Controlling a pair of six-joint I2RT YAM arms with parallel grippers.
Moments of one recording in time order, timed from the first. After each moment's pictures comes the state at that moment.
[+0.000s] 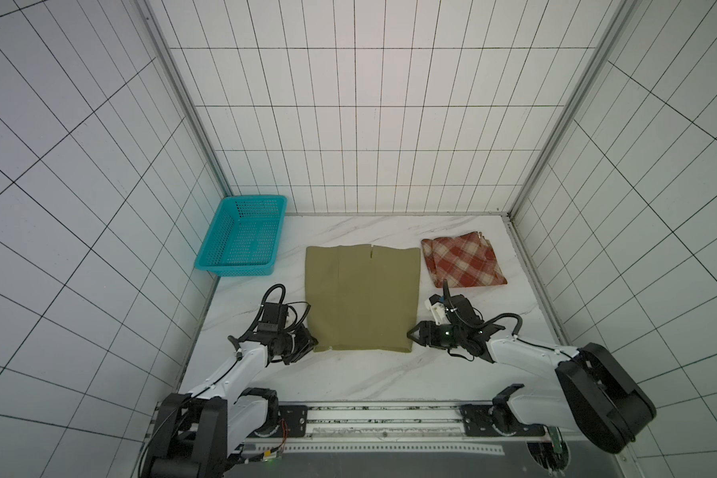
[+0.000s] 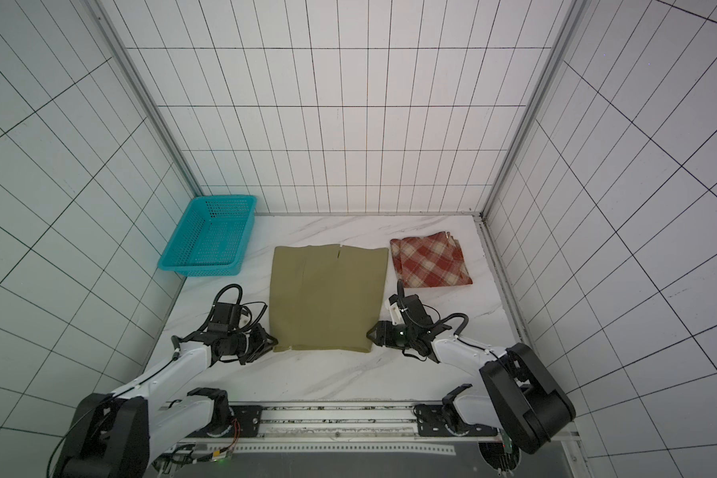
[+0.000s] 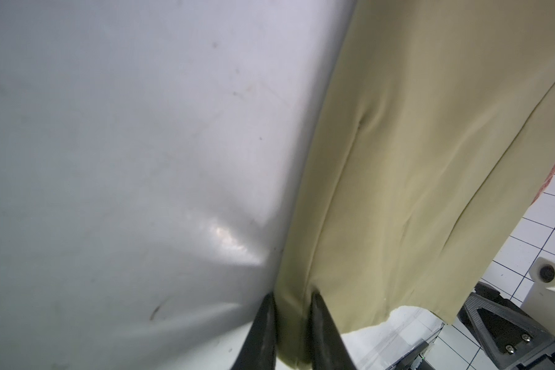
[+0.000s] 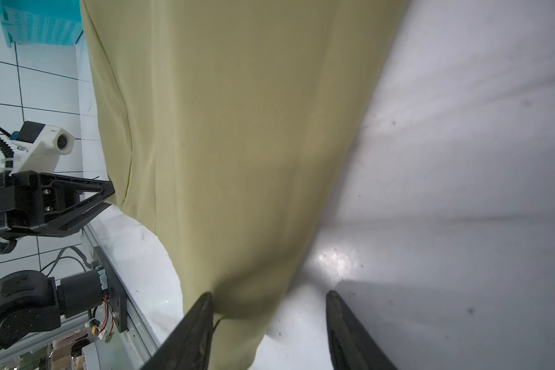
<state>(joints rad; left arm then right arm) -0.10 1.08 0.35 -0.41 0.49 -0.80 0.52 1.29 0.39 0.03 -0.46 0.65</state>
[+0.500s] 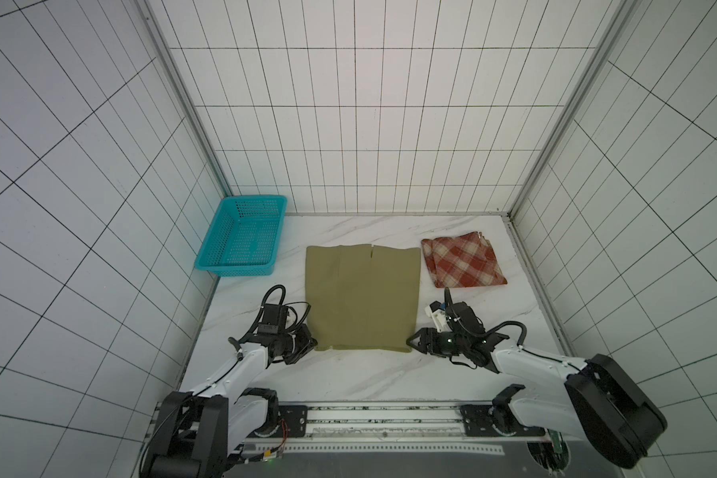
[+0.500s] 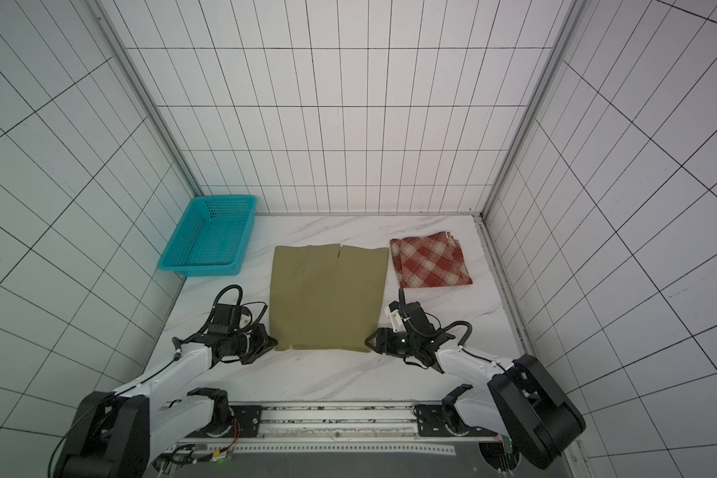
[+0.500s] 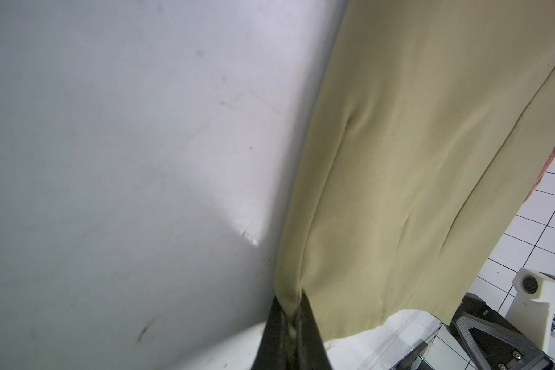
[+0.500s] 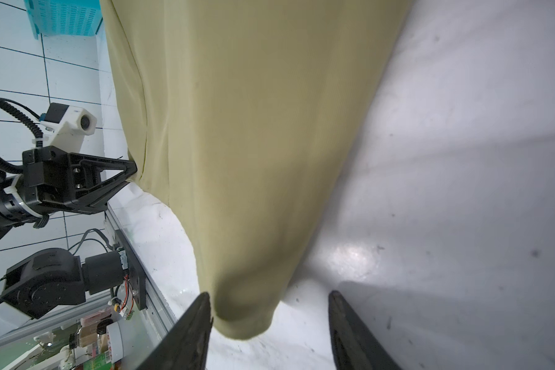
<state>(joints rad) -0.10 1.08 0.32 -0.36 0.50 -0.80 0.56 1.21 0.31 0.07 -0.50 0.73</state>
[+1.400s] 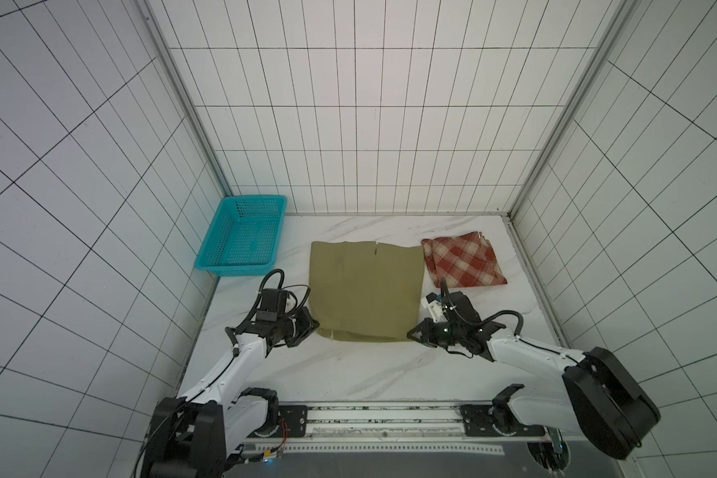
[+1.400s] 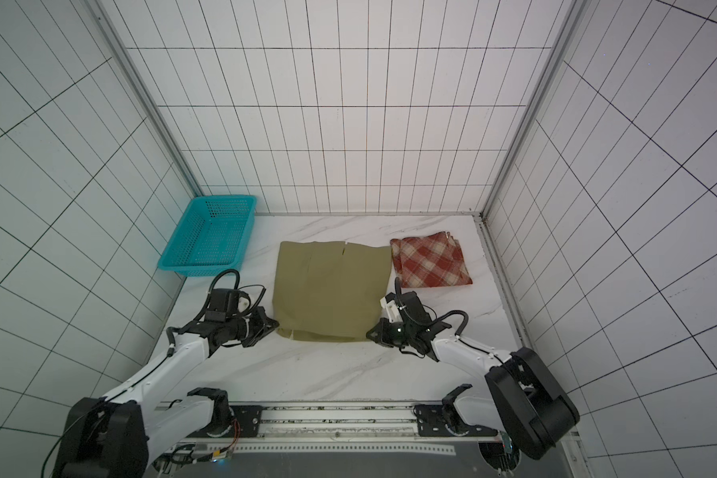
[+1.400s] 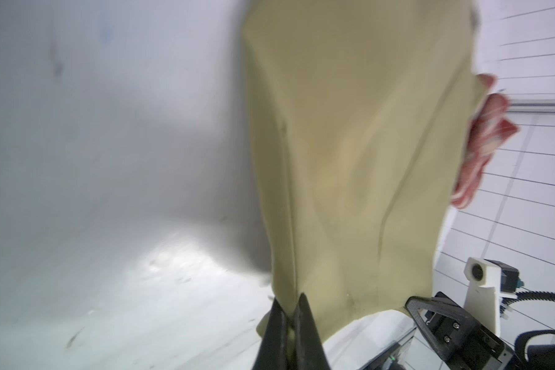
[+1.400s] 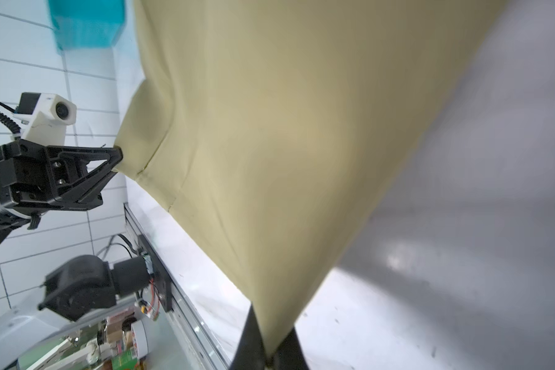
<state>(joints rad) -0.11 1.06 0.53 -0.40 0.51 -0.83 0.51 1.24 0.49 -0.06 -0.53 0.72</state>
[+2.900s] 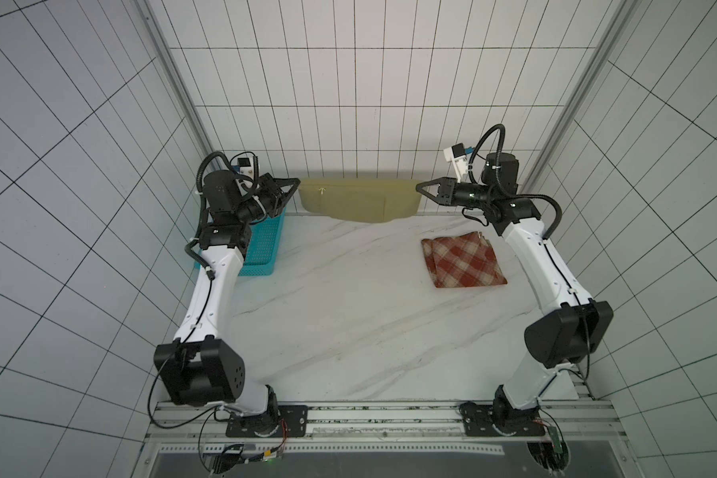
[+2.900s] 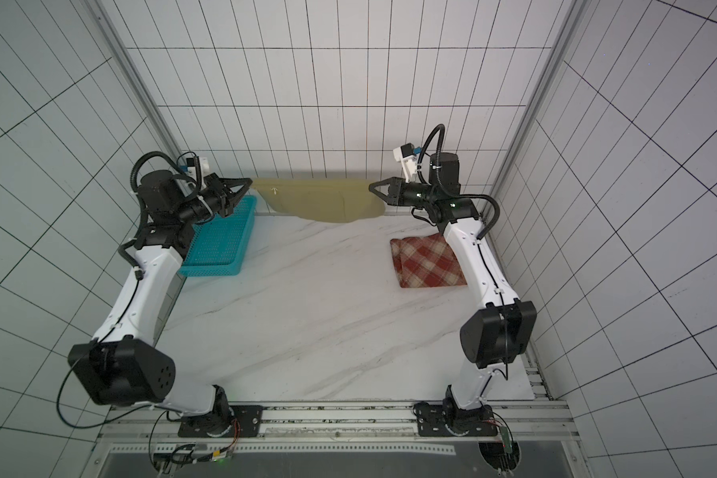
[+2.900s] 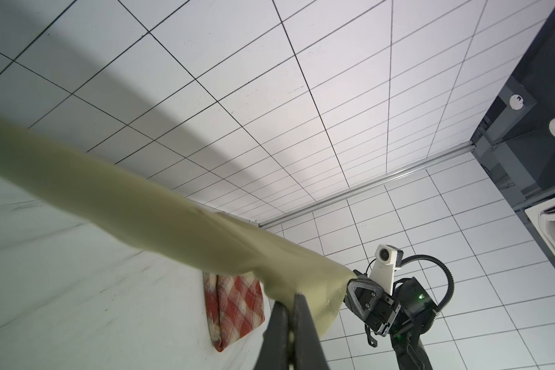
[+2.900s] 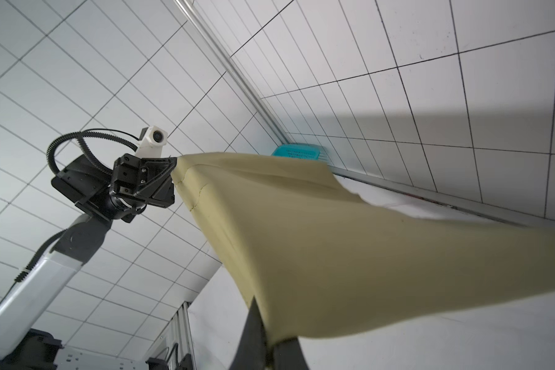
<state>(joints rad) 0.11 1.45 1.48 -0.08 0.81 -1.05 0.17 1.70 1.81 -0.36 -0.87 0.41</state>
